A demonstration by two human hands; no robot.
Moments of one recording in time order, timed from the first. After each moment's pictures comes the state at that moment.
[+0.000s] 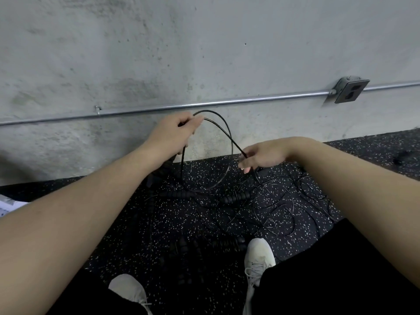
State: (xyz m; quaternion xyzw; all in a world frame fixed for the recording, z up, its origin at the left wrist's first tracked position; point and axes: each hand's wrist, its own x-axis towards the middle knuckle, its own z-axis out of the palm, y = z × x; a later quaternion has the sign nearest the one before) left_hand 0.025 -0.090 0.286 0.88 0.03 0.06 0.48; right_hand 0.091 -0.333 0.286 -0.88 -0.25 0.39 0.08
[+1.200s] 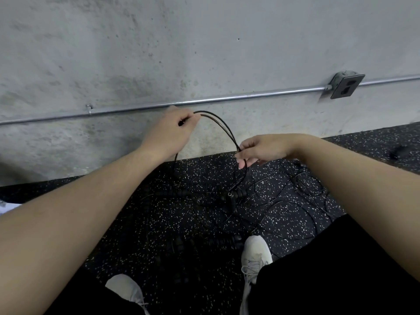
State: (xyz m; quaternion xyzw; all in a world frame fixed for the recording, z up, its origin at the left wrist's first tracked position) left_hand 0.036 -0.100 0.282 0.92 0.00 0.10 0.37; right_hand 0.102 -0.353 0.274 -0.87 -0.23 0.39 0.22
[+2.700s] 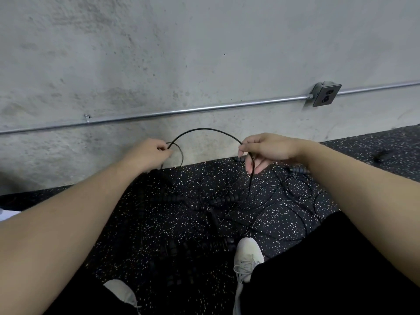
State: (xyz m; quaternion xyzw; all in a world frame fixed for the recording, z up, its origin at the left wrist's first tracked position) left_hand 0.016 -0.075 0.263 0.96 0.12 -0.08 0.24; right_hand 0.081 -0.389 0.290 -0.84 -0.15 0.35 0.39
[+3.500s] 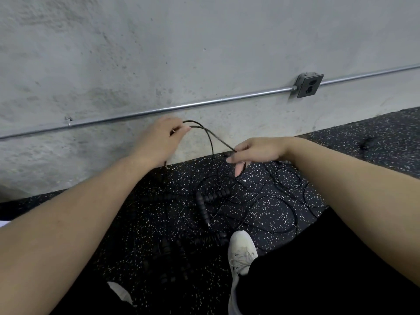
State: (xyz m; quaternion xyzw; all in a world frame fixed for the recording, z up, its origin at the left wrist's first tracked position) left_hand 0.023 -0.137 0.286 0.96 -0.06 0.08 0.26; right_hand 0.067 -0.409 0.289 -0.88 -0.24 0.36 0.21
